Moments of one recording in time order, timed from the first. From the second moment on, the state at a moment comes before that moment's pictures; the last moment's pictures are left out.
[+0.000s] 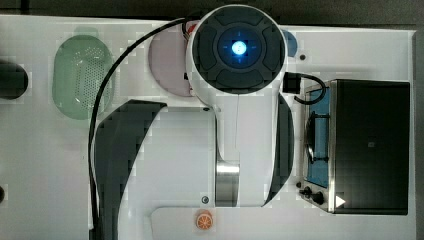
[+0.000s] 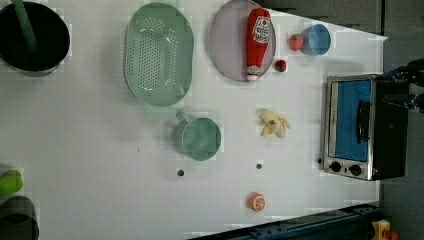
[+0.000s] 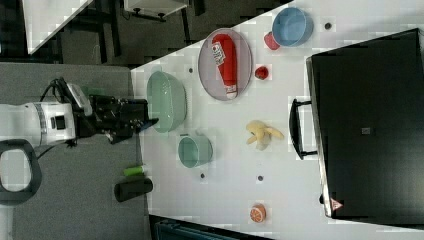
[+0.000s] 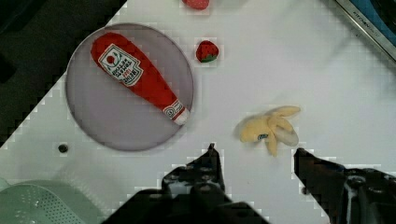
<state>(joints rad) -0.01 -0.03 0.01 -1.79 -0.01 0.20 0.06</state>
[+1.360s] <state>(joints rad) -0.02 -0.07 0.02 -2.36 0.03 0.57 -0.03</state>
